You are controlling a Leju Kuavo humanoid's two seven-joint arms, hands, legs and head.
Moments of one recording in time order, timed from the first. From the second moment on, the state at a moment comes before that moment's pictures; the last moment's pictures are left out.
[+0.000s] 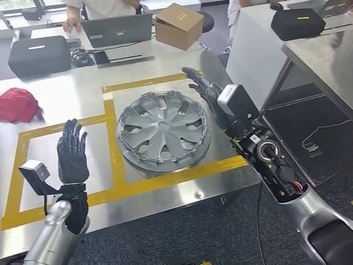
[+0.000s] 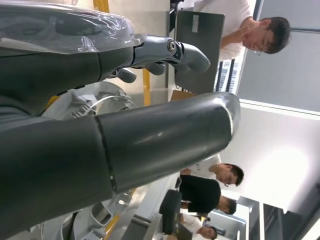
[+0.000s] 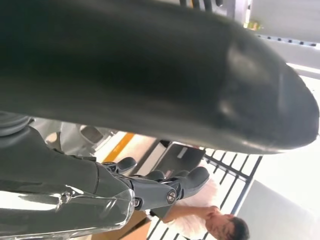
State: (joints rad) left arm -0.43 -0.05 -0.40 -1.03 0.39 -0.03 -0.62; right arm -0.48 -0.25 0.42 -1.71 -0.11 0.09 -0.07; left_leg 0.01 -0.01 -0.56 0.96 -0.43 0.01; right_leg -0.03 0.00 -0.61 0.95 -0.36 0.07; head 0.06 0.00
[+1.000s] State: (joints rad) left arm -0.42 -0.04 -0.40 -1.03 0.38 -0.03 -0.61; right arm -0.49 -0.23 0.43 -1.67 -0.10 0.10 -0.08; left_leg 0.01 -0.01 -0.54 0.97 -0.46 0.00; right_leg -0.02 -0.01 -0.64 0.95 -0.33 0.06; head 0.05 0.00
